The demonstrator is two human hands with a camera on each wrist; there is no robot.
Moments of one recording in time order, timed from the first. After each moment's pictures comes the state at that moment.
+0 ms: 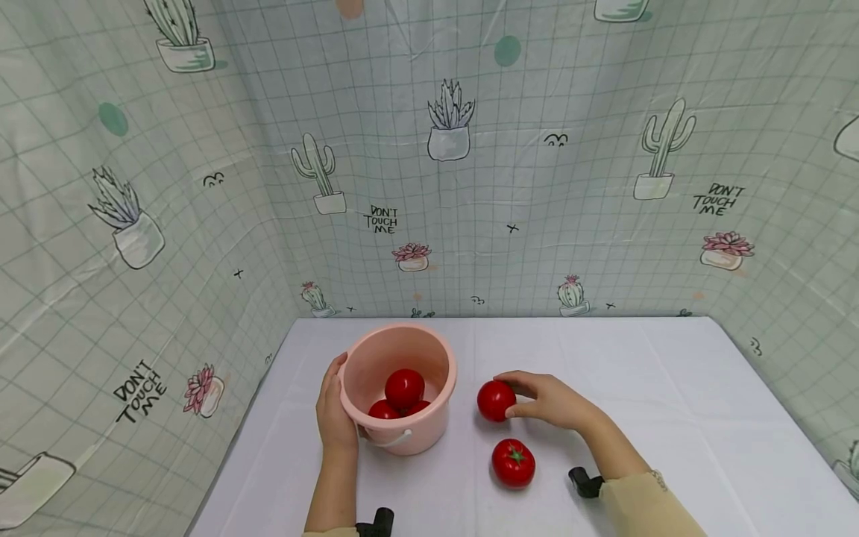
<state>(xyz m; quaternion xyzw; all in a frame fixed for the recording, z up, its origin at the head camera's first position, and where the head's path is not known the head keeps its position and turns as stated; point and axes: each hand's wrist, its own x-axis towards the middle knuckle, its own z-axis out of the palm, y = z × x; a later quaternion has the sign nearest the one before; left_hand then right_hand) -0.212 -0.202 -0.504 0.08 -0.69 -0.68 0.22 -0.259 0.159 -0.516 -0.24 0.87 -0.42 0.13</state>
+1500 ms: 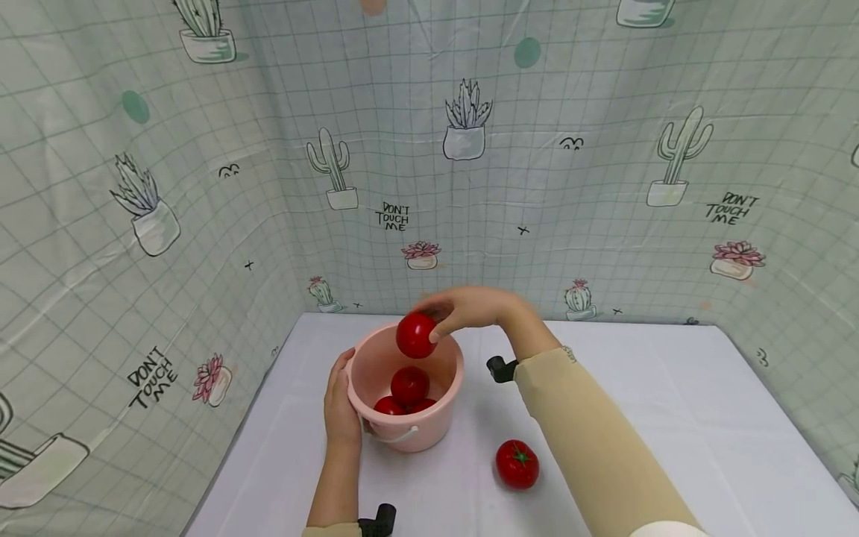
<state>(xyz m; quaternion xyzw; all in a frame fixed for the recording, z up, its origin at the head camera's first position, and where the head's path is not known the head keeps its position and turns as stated) -0.212 -0.208 -0.503 0.07 -0.68 -0.71 0.19 -0.345 0.029 -0.360 -0.40 0.80 -0.37 0.28</state>
